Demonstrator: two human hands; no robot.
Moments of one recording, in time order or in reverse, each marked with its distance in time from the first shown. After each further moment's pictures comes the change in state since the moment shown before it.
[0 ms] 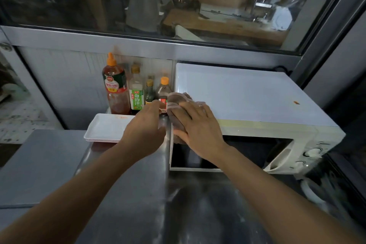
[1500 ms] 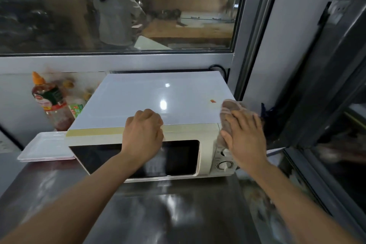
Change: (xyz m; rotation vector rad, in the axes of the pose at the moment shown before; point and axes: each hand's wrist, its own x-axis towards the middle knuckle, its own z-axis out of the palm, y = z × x) left_hand 0.030 0.184 0.160 0.334 0.146 0.206; right_hand -0.188 0.286 -0.010 -0.076 0.155 0.395
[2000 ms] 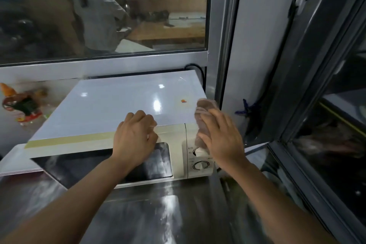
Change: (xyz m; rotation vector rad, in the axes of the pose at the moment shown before) left_hand 0.015 0.055 0.031 0.009 0.000 0.051; right_hand -0.012 0.033 0.011 0.304 0.092 -0.049
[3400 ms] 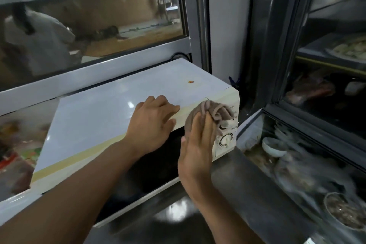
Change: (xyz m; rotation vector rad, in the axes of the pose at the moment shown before) left_hand 0.021 -0.063 -0.006 -0.079 -0.121 0.564; right_hand -0.018 -0.192 0.092 0.179 0.406 0.679
